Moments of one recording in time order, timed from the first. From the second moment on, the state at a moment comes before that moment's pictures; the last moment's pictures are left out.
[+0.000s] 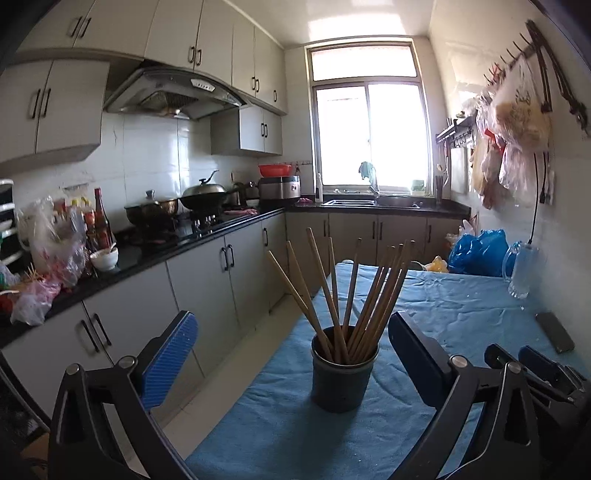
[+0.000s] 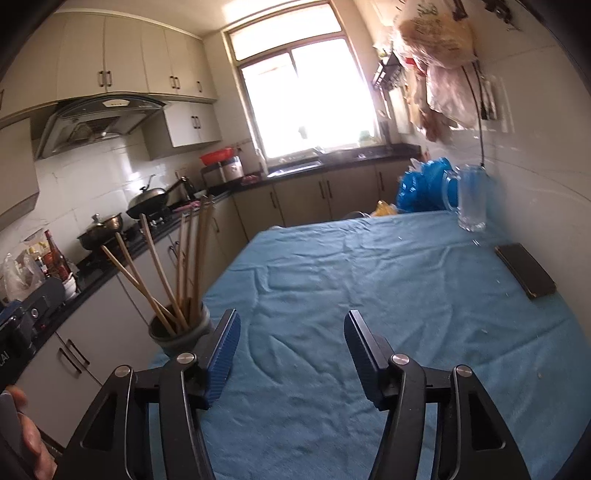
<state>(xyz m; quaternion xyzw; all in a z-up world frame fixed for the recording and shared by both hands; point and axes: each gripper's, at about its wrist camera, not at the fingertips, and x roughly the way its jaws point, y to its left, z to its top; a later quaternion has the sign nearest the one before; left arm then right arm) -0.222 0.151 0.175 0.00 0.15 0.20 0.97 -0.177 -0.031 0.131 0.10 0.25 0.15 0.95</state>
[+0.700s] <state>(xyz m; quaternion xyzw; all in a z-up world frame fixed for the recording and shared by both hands) -0.215 0.144 0.145 -0.01 0.22 0.17 0.96 -0.186 -0.034 0.107 0.08 0.28 0.11 0.95</state>
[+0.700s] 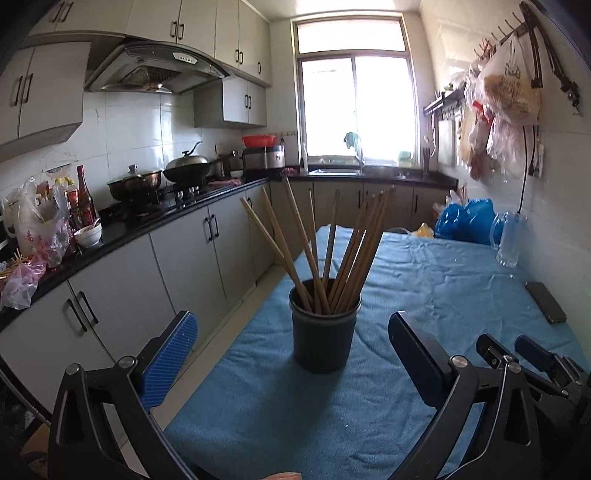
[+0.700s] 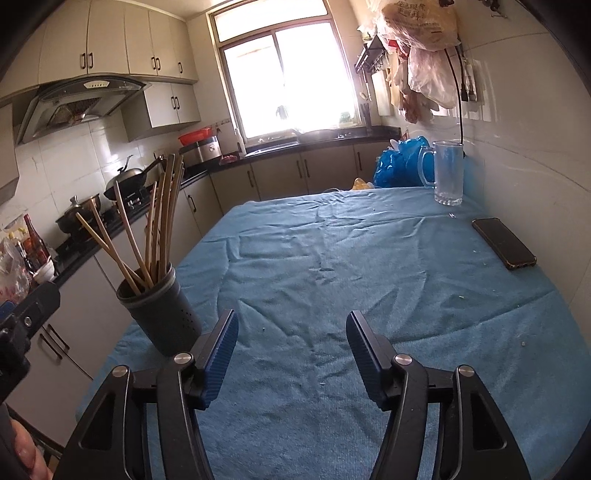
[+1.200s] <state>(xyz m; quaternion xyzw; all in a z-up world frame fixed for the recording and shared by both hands) -0.204 0.153 0.130 -0.03 0.26 0.17 0.95 -0.189 -0.017 0.100 0.05 0.29 0.11 0.95</state>
